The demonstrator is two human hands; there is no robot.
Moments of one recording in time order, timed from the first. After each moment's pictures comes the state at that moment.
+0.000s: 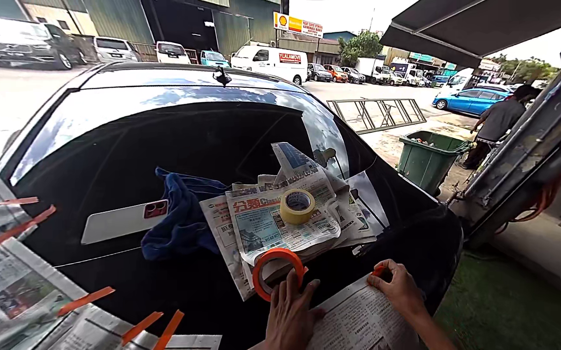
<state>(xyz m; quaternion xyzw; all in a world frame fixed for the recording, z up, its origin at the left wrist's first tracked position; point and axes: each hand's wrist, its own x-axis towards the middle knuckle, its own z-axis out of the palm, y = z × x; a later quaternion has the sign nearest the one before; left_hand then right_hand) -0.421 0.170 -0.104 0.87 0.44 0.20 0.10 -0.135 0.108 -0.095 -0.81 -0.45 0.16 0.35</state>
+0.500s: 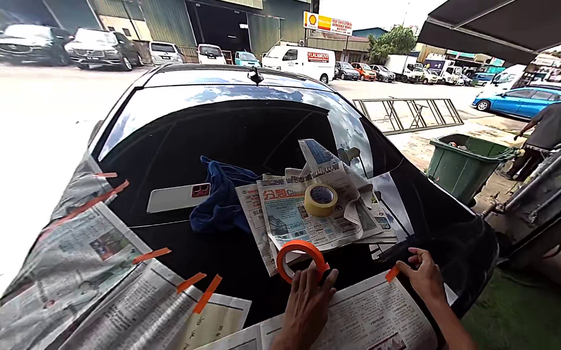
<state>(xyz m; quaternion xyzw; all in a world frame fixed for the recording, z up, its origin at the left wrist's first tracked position) -0.424 0.165 -0.136 0.85 0.39 0.35 -0.08 -0.103 0.130 -0.109 -0.83 -0.41 0.08 0.37</state>
